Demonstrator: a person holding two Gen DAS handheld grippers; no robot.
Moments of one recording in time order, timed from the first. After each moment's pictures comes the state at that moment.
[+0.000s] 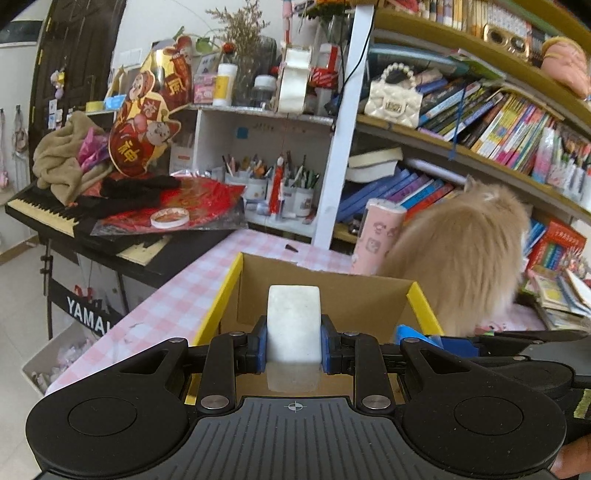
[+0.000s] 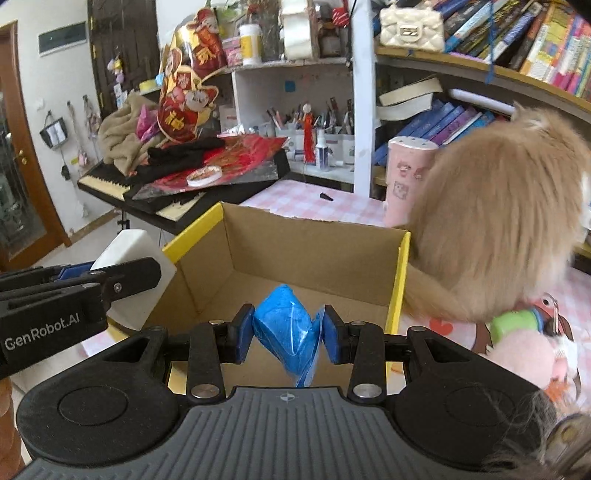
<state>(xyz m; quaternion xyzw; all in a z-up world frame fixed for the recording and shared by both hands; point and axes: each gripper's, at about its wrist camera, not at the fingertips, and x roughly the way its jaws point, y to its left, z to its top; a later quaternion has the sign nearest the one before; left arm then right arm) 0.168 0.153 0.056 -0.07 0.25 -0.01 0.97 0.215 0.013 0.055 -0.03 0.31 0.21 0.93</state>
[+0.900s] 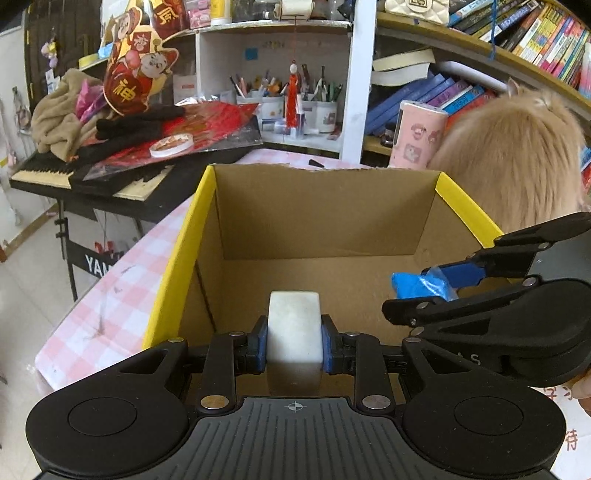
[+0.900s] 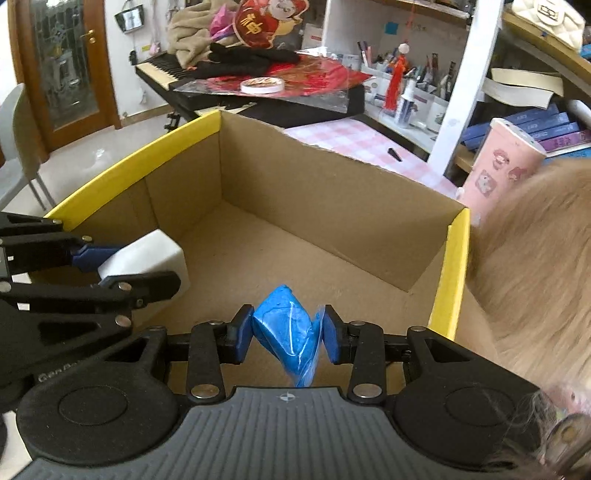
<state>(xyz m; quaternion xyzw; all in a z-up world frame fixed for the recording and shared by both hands) 0.223 0.134 -0.002 -0.03 0.36 0.03 0.93 0.292 0.036 0.004 -0.18 0.37 0.31 0.85</state>
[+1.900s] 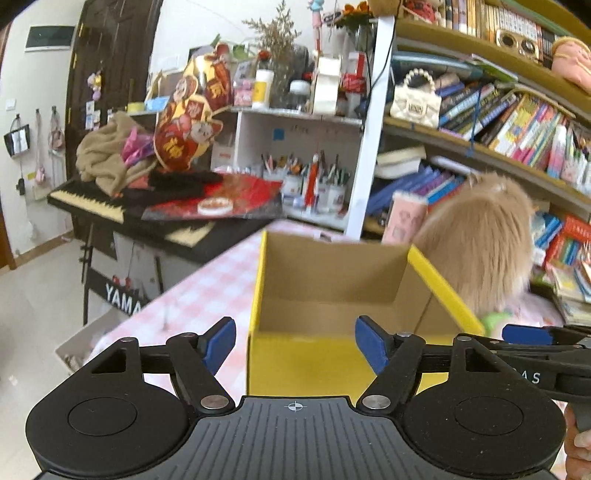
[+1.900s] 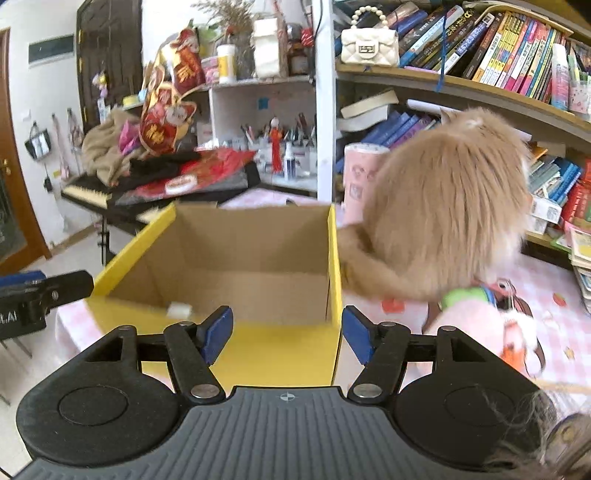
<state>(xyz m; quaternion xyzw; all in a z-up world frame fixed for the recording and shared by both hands) 0.086 0.156 0.047 -0.07 0.24 0.05 0.97 0.143 -0.032 0.046 -0.03 0.28 0.16 0.95</state>
